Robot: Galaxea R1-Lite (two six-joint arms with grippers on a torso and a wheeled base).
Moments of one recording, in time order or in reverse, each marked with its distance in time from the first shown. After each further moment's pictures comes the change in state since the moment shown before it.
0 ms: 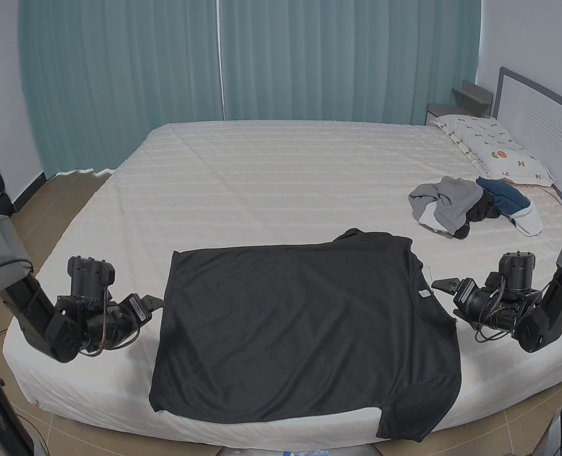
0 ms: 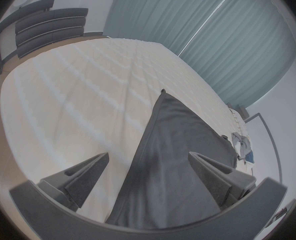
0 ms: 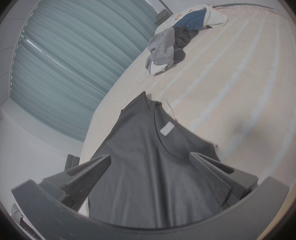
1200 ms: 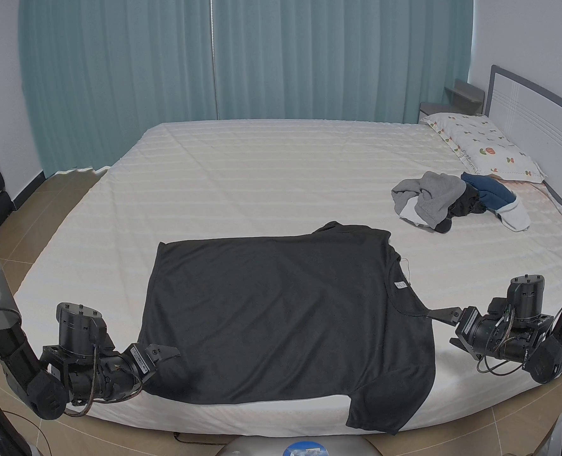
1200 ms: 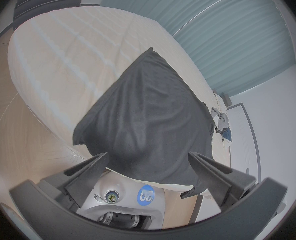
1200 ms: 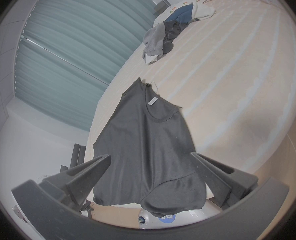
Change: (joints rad) left arm -0.113 -0.093 0.321 -0.178 -0.148 -0.141; right arm 0.093 -0.097 0.217 -0.069 0.024 0.032
